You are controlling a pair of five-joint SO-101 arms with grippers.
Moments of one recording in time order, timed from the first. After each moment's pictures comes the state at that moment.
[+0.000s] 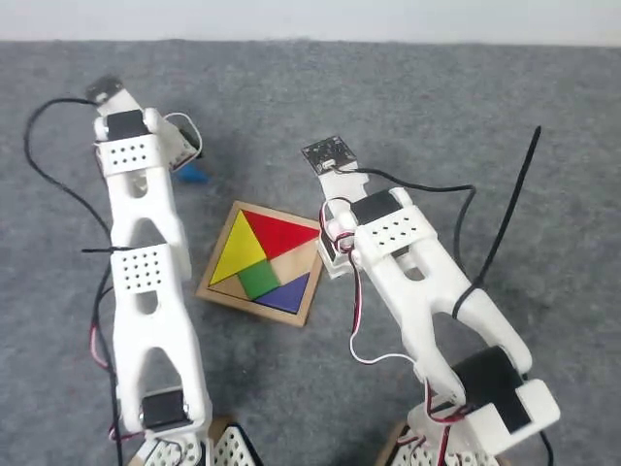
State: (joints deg) left arm -18.5 78.1 -87.8 98.4 35.5; right arm -30.9 -3.8 23.8 66.7 -0.9
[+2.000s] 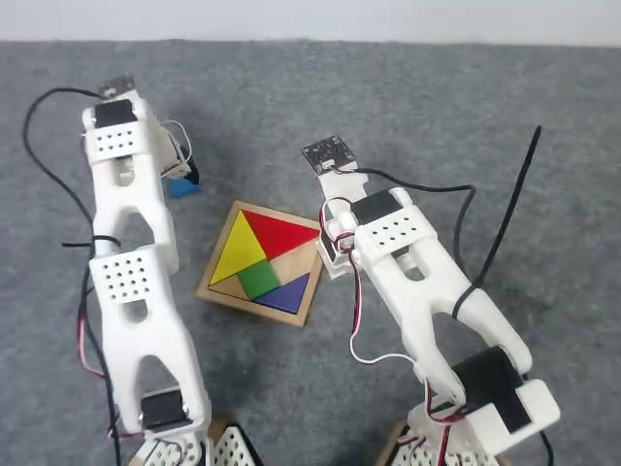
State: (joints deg) left arm -19.4 59.5 -58.8 98.4 19.0; right arm -30.9 -3.8 23.8 66.7 -0.7
